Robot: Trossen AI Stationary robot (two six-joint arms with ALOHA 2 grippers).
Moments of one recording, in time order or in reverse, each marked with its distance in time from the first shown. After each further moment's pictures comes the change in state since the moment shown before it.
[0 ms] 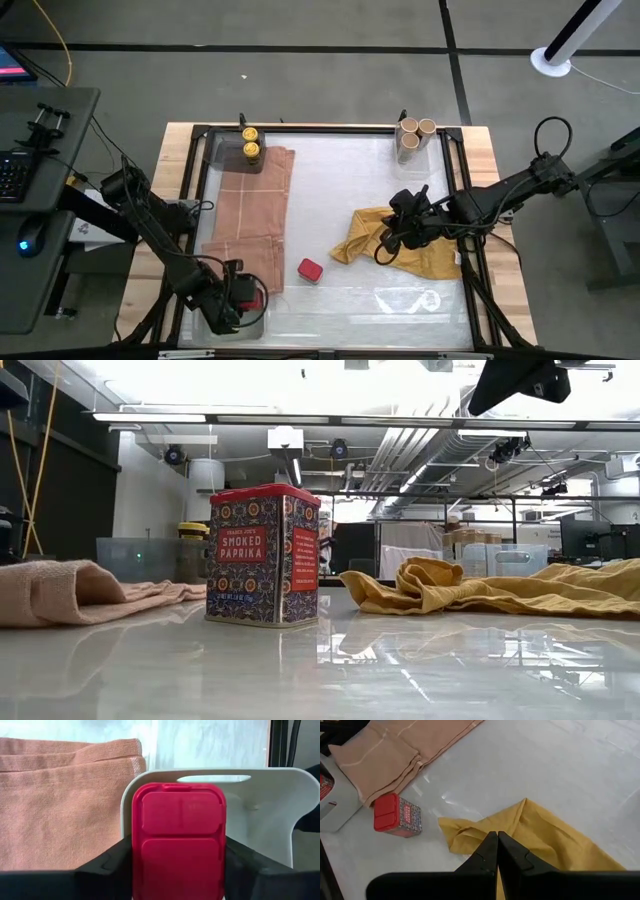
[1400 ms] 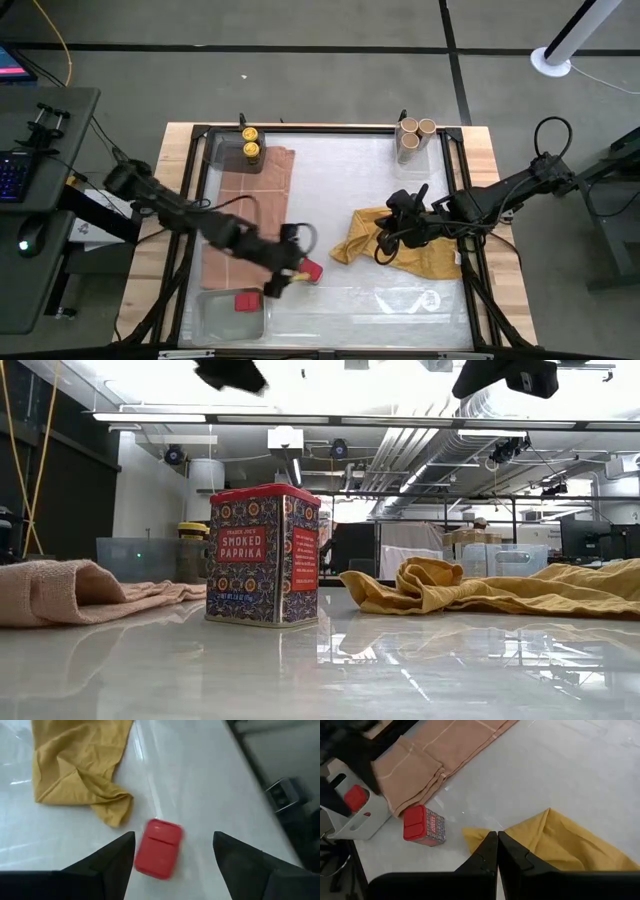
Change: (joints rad) left arm 0.424 -0.045 0.090 0.327 0.042 0.766; right arm 0.000 0.000 0.000 0.116 -0.008 -0.020
